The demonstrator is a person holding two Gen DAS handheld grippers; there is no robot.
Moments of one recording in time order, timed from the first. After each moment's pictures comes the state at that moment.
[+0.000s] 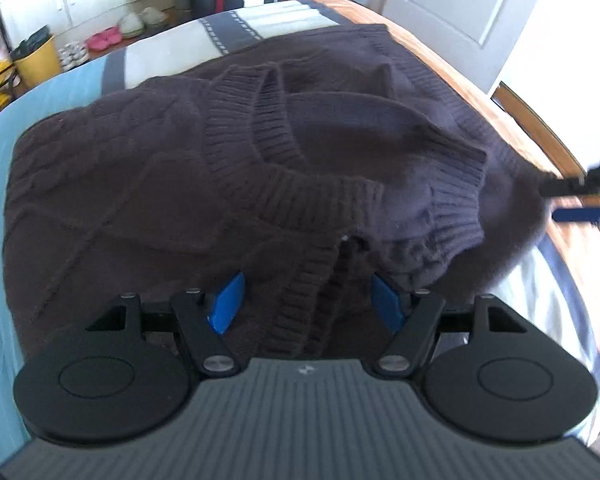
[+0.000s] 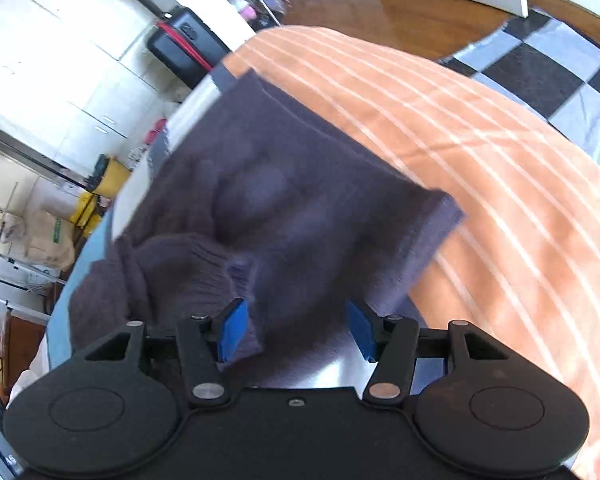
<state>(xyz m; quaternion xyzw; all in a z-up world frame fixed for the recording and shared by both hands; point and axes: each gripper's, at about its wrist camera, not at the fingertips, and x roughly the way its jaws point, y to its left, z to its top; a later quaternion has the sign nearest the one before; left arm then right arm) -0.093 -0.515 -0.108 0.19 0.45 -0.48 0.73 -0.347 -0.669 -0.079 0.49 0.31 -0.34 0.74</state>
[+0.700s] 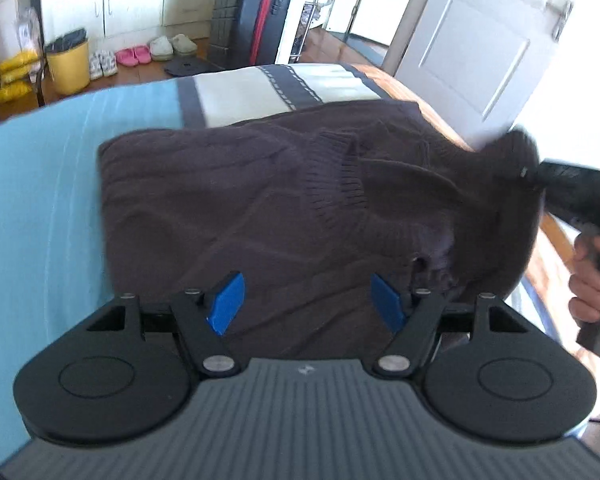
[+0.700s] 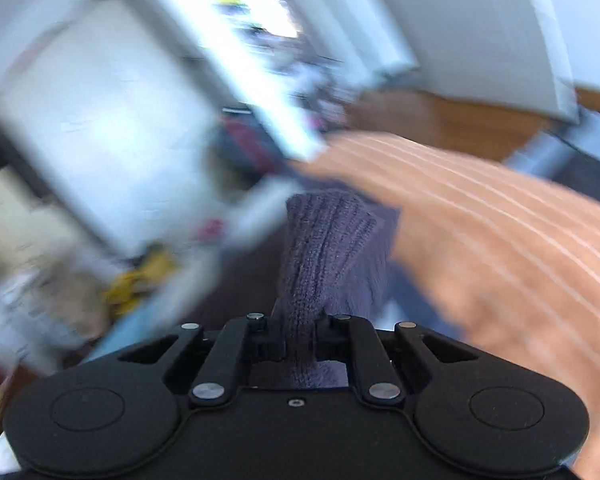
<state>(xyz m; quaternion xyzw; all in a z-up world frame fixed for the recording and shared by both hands) -0.030 -0.417 -0.083 0.08 0.43 -0.50 0.75 -0.262 -0.614 -0.059 0.34 0.13 -0.31 0.88</state>
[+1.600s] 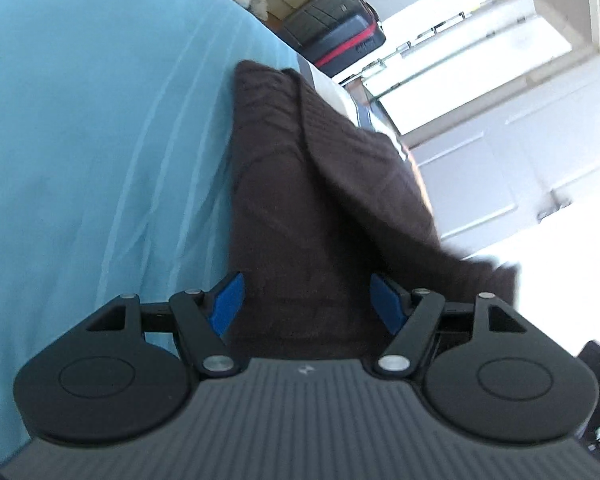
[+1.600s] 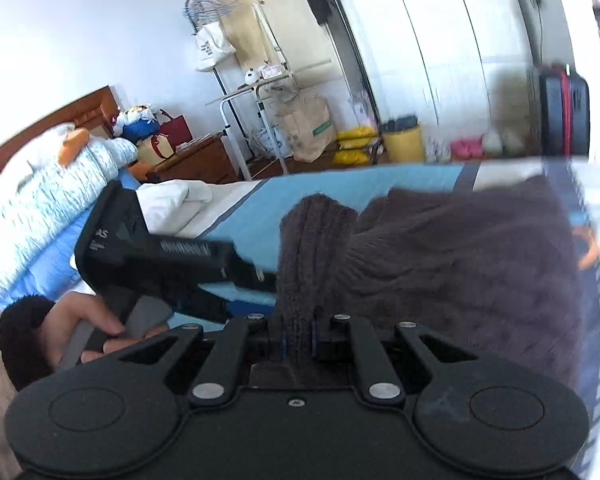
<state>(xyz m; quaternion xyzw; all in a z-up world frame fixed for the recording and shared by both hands) 0.042 -0.302 -0.162 -0.21 0.52 -0.45 0.70 -0.149 -0.450 -0.072 0.17 0.28 0.05 0.94</state>
